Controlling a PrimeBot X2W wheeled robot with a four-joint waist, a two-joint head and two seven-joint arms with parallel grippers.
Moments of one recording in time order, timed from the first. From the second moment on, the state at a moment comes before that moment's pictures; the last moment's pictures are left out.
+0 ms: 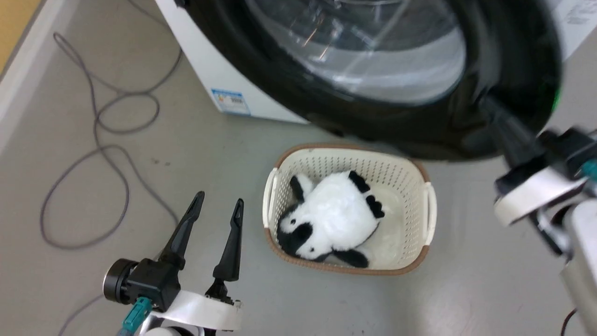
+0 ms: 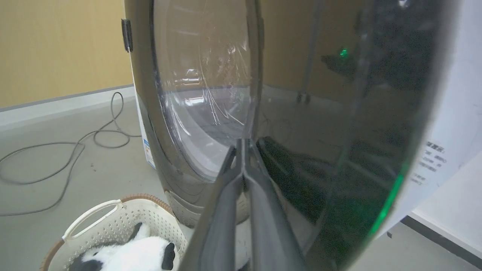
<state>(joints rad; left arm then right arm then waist) -0.05 0.06 -0.12 -0.04 -0.13 -0.13 -0.26 -0.51 -0.39 0.24 0.26 0.14 0.13 -0.20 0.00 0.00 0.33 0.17</state>
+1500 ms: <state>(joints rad) -0.07 0.05 -0.09 0.02 -0.13 -0.13 -0.26 -0.62 -0.41 0.15 0.43 0.27 0.13 -0.25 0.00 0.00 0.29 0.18</state>
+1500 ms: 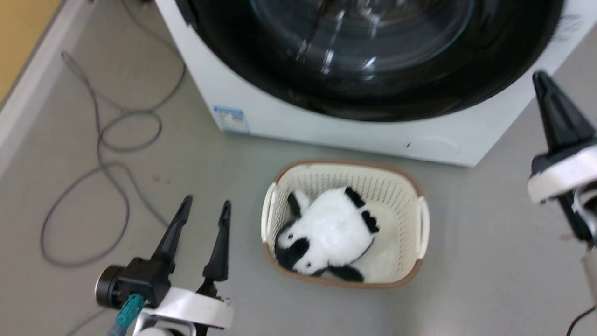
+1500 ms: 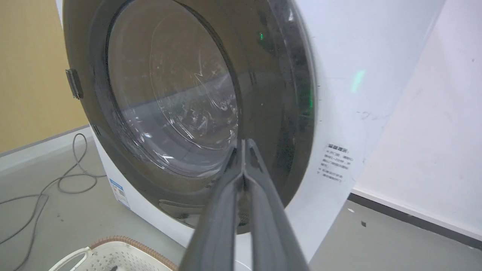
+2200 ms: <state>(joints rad) 0.07 0.05 -0.05 0.03 -0.14 -0.13 -0.26 -0.03 -0.07 -0.12 0.07 0.12 0.13 -0.26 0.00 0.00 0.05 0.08</state>
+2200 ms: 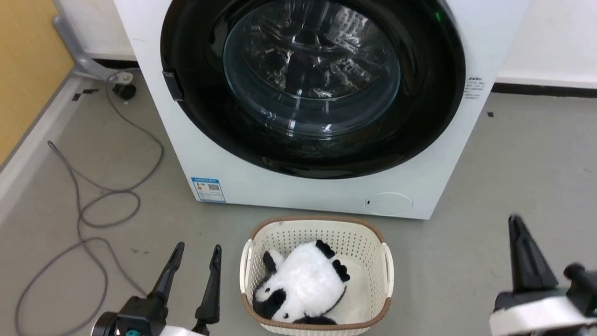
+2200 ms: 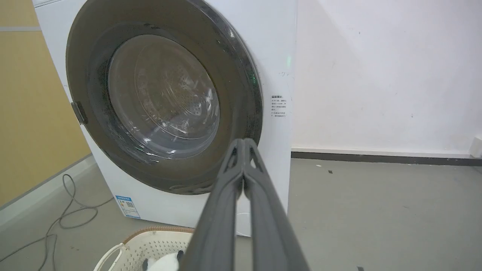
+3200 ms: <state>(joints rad) 0.10 0.05 -0.02 0.04 -0.11 -0.12 -0.25 0.05 -0.06 -0.12 0.05 0.12 0.13 -0.26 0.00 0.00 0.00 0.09</state>
